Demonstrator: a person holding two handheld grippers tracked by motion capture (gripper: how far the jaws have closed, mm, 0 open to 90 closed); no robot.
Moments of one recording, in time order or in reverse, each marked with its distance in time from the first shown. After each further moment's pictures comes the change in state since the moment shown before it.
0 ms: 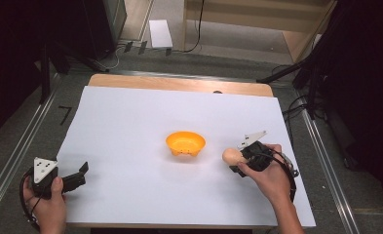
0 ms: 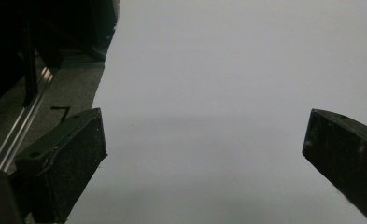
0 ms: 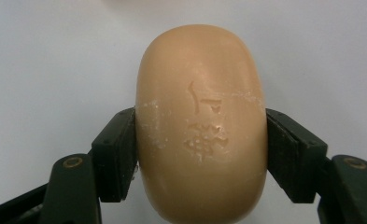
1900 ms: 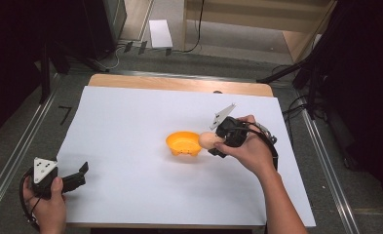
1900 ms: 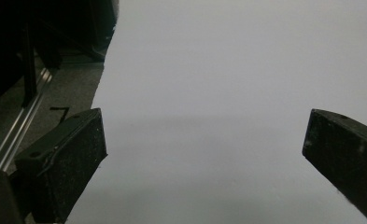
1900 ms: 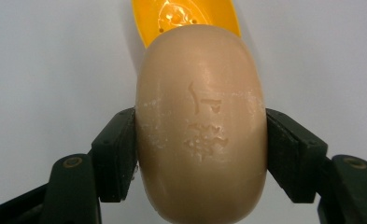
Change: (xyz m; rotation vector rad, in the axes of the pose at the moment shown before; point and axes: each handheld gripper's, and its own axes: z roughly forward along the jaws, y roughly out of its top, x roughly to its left) left arm 0.000 0.000 0.000 -0.003 -0.005 -0.005; right arm 0.010 0.103 -0.005 0.044 0.104 -0.247
